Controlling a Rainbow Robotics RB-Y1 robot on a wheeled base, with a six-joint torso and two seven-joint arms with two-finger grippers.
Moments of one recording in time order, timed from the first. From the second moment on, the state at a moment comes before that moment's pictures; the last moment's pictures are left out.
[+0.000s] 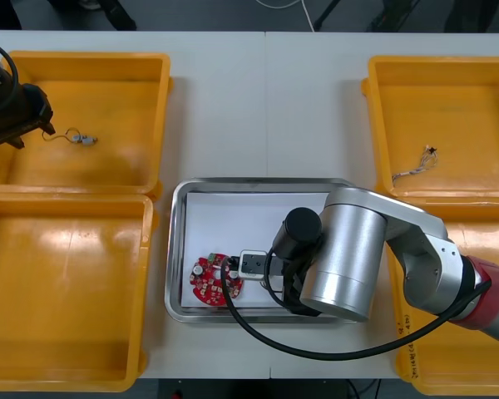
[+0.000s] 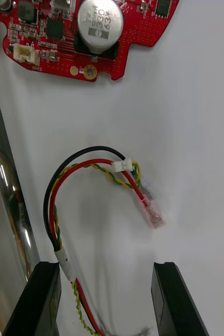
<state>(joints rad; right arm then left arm) -0.65 -0.58 0.97 -2.02 -0.56 1.60 1.77 -0.81 0.66 0.12 -1.32 0.52 1.75 -1.05</state>
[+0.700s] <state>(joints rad) -0.65 -0.54 0.84 -2.04 -0.62 1.73 1.77 -1.00 0.66 0.10 -0.96 0.49 1.57 -1.24</state>
